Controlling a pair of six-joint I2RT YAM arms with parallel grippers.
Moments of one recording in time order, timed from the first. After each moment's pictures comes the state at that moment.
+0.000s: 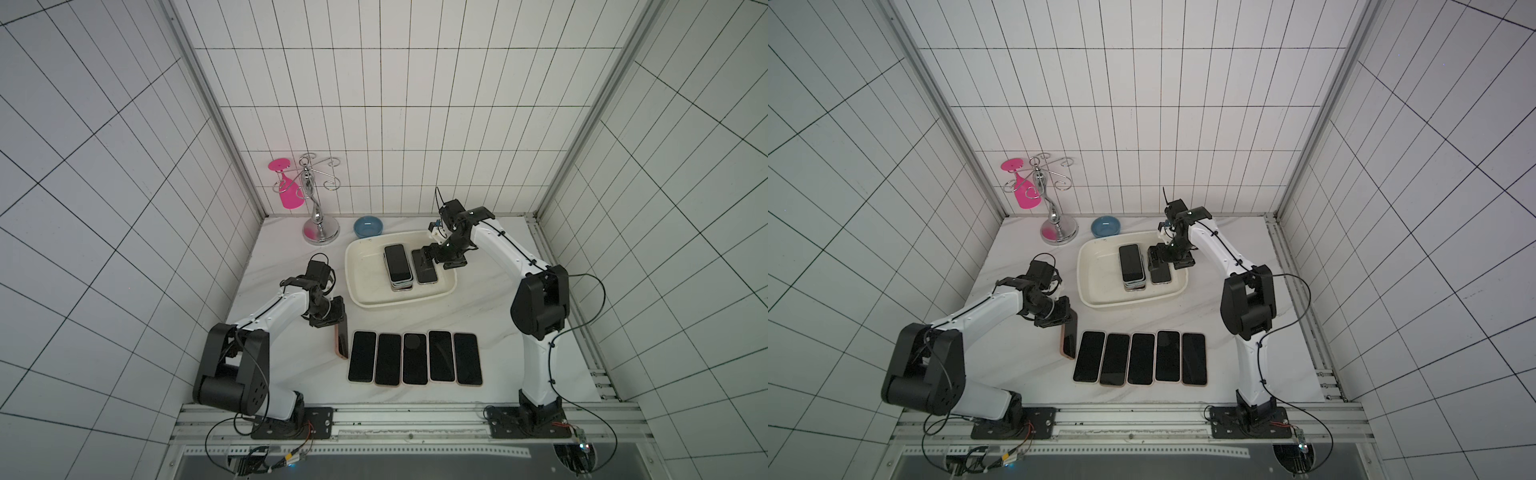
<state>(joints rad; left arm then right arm) -0.19 1.48 0.86 -0.73 0.33 -0.36 0.50 2.10 1.96 -1.21 -0.32 0.12</state>
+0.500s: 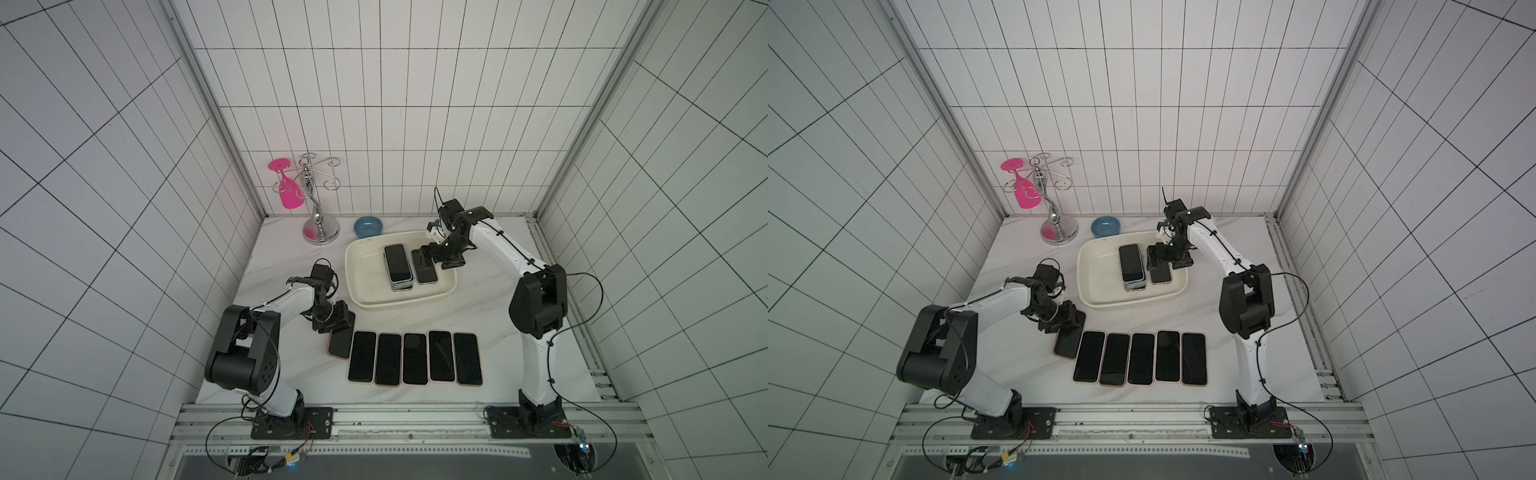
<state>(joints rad) -0.17 1.59 0.87 -0.75 0.31 -0.38 0.50 2.10 1.97 -1.21 -0.34 0.12</state>
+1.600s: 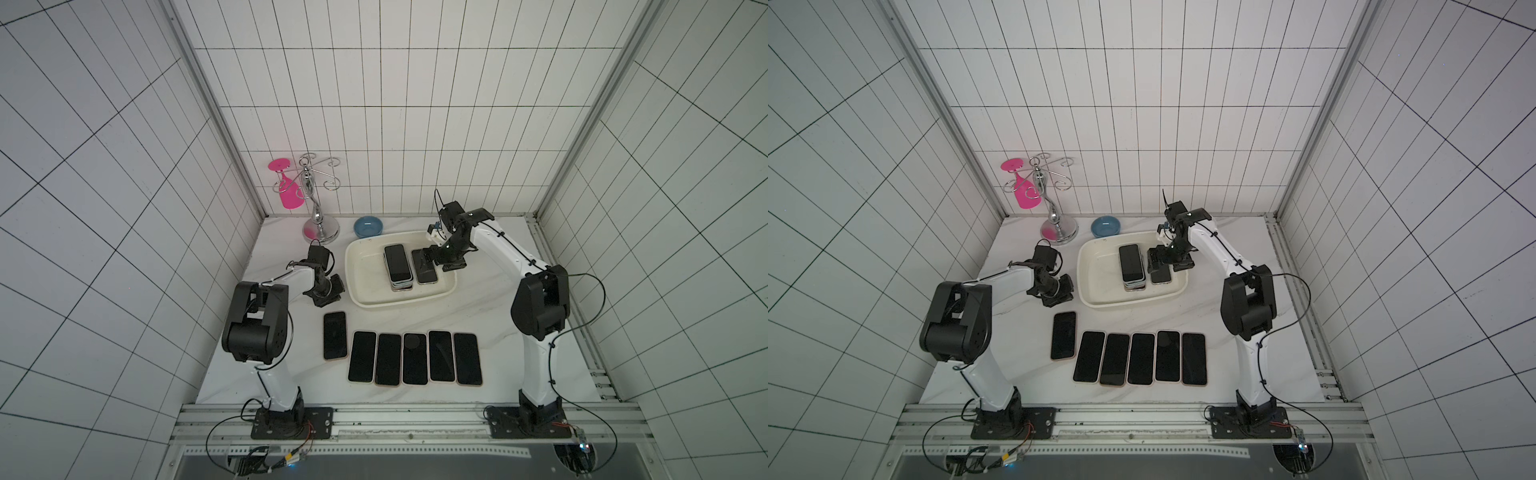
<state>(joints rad) -0.12 1.76 1.01 -0.52 0.25 -0.57 0.50 2.08 1.93 -1.21 -0.34 0.10</state>
